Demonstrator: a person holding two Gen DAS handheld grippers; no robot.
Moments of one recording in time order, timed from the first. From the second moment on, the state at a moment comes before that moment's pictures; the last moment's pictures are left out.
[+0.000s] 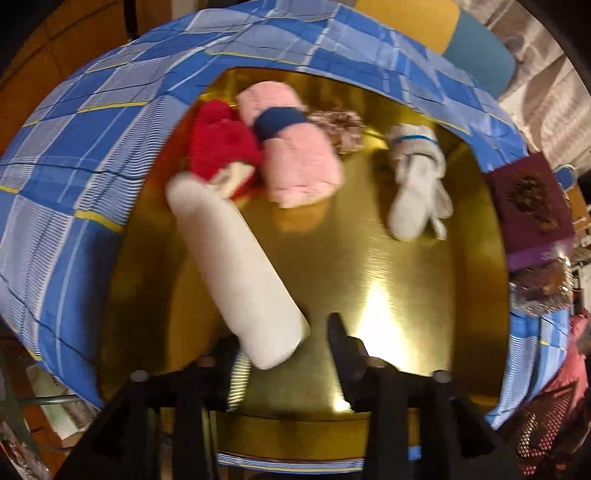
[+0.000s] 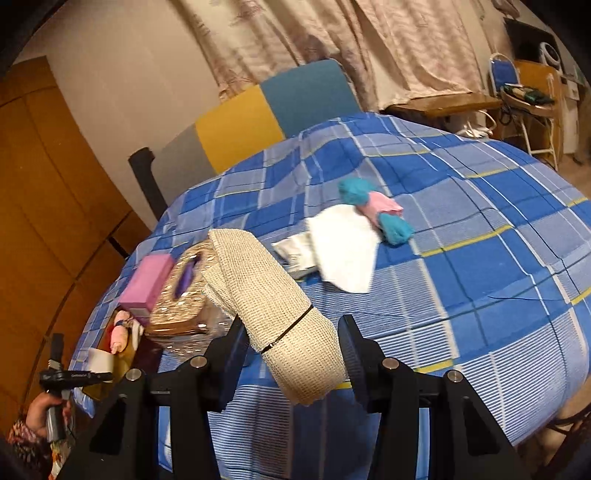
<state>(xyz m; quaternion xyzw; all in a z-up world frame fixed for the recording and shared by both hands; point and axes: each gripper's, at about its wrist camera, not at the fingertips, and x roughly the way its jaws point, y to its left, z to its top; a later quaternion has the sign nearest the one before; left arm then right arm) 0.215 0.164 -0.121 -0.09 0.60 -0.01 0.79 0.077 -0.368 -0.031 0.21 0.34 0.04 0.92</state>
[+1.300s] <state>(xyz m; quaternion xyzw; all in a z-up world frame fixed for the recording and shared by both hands) 0.079 0.186 -0.084 -0.23 0.38 0.08 0.89 0.152 -0.009 -0.043 0.06 0.44 0.32 0.84</state>
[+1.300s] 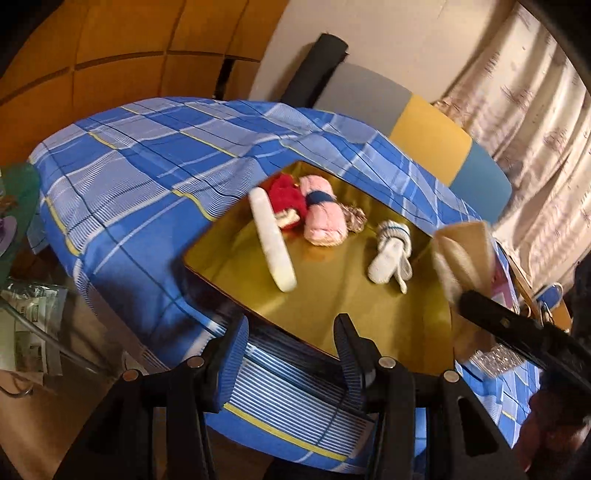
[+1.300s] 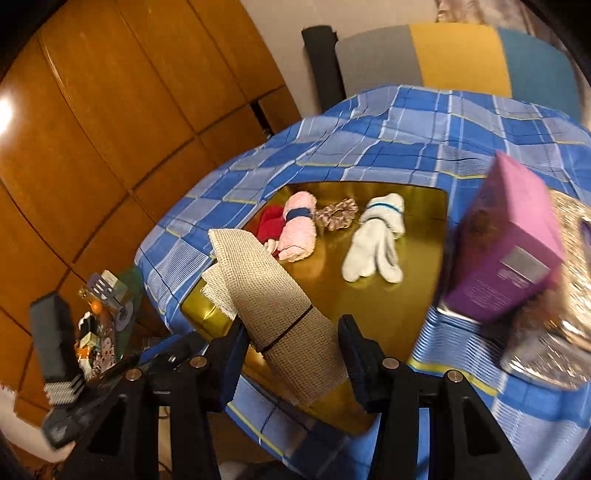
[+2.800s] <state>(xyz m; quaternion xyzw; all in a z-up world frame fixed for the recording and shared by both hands) 0.084 0.164 -0.087 -0.22 0.38 0.01 0.90 0.108 -0.020 -0.006 0.01 0.34 0.28 0.90</state>
